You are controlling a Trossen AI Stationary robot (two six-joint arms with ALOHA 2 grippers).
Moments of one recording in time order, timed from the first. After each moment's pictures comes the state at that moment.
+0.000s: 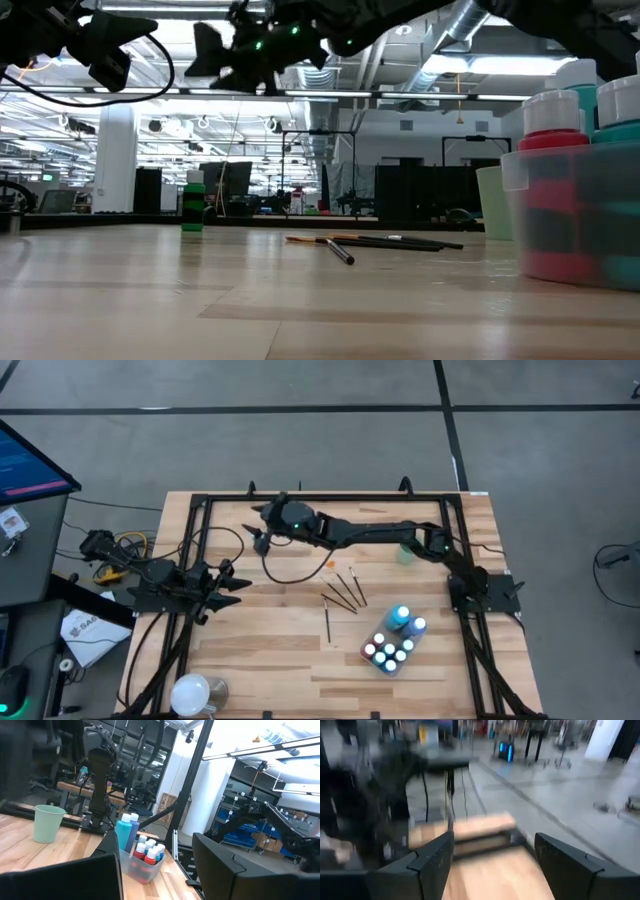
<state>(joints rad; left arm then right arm) -0.43 0.21 0.01 0.44 -0.24 -0.27 -0.15 2.30 1.97 0.17 0.20 -0.01</state>
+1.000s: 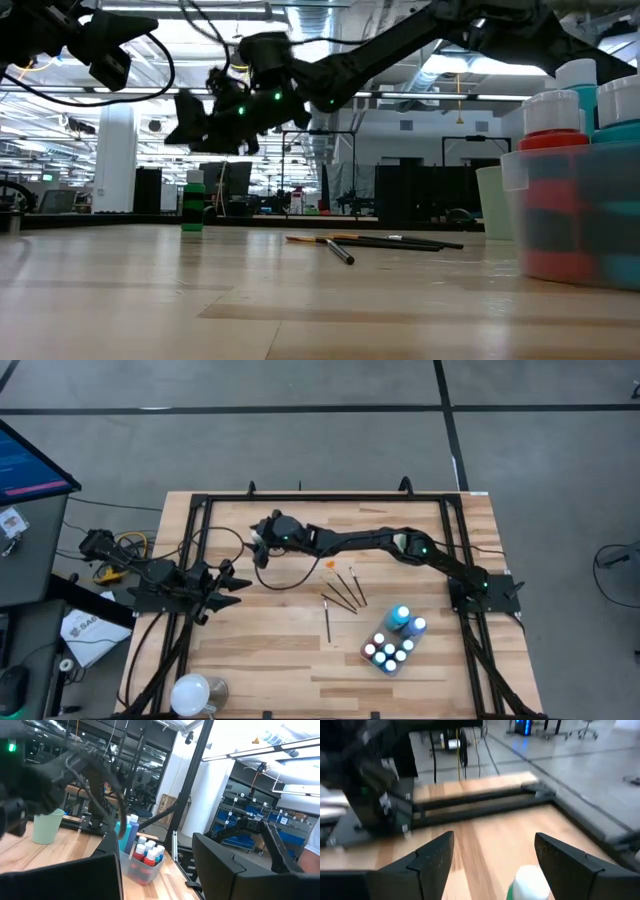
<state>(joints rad) -0.43 0.22 0.01 0.46 -0.24 -0.27 -0.17 2.50 2.01 0.23 0.10 0.05</state>
